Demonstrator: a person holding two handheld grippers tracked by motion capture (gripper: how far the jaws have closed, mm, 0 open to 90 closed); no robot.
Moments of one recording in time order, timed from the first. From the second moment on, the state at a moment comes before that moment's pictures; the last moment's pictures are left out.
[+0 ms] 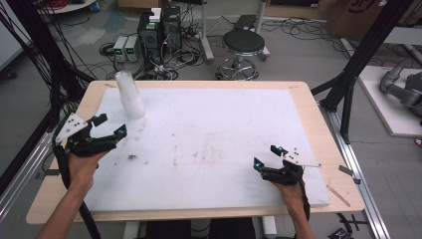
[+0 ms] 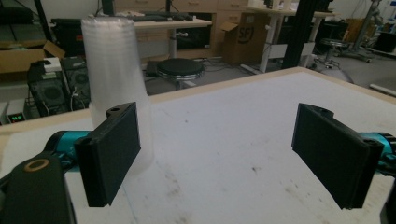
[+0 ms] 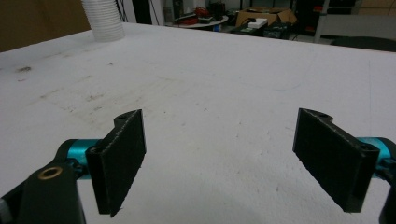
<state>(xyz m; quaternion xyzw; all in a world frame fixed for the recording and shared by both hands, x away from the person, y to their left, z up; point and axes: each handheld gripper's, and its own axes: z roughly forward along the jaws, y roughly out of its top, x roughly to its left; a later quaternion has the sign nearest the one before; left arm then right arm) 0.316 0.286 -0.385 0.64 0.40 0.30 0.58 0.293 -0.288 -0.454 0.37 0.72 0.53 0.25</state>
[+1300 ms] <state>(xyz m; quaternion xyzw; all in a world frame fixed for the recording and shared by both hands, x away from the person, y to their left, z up) 0.460 0.296 -0.300 0.68 0.45 0.30 0.50 0.291 -0.289 -0.454 0.38 0.71 0.54 0.25</state>
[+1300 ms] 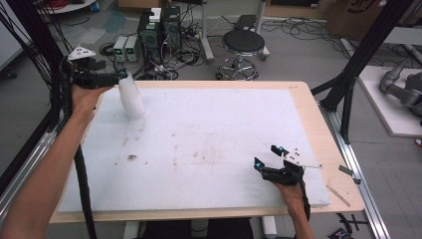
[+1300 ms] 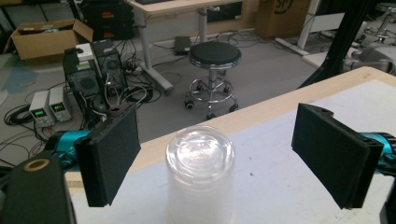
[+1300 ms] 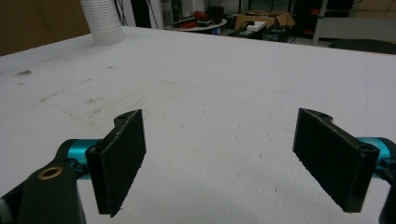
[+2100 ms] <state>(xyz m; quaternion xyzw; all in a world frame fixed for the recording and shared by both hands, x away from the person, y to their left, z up) 0.507 0.286 -0.294 0.72 0.48 0.25 0.43 0.292 -0.289 -0.454 0.38 0.71 0.53 0.25</state>
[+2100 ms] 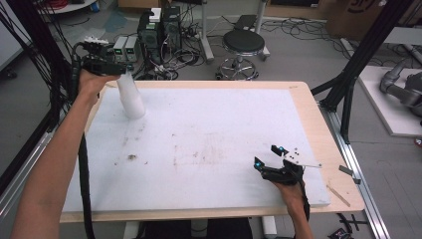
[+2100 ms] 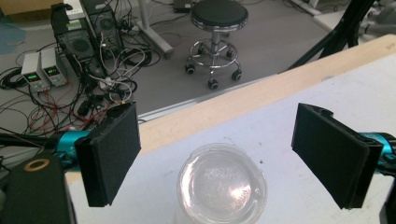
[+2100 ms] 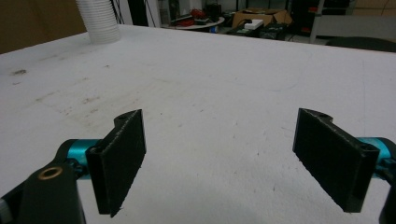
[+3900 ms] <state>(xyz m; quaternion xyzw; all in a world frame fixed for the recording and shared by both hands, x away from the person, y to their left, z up) 0.531 0.269 -0.336 0.77 0.52 0.18 0.32 0.294 -0.290 -0.454 0.38 0.71 0.53 0.24</state>
